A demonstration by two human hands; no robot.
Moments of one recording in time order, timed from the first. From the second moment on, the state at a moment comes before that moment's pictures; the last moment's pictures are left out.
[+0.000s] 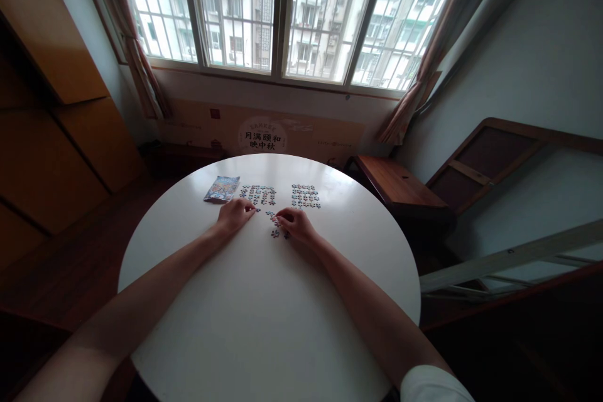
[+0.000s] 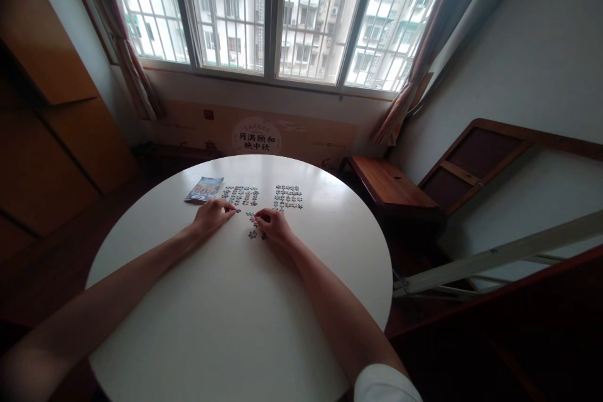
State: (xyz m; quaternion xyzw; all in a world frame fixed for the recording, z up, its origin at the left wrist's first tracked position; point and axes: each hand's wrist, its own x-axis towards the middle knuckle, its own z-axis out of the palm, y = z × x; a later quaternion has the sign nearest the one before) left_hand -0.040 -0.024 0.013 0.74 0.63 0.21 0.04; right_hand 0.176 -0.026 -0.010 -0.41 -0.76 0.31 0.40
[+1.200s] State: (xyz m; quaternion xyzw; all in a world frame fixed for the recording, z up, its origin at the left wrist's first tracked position) left_hand -0.038 -0.023 0.006 0.73 0.65 0.24 0.03; right_hand 0.178 -0.025 -0.012 -0.41 -0.76 0.31 0.40
